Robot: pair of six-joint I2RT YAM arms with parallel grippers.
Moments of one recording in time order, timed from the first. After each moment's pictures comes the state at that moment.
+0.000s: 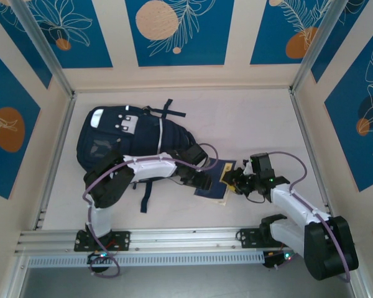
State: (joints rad) left arm -0.95 1.93 1.22 -0.45 0.29 -0.58; right arm 0.23 1.01 0.35 -0.29 -0.59 0.94
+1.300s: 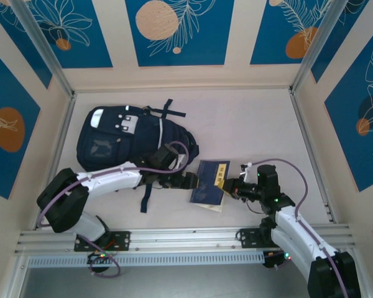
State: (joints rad) left arm -0.83 1.50 0.85 -0.30 0.41 -0.70; right arm 0.23 0.67 0.14 -0.09 -0.83 0.96
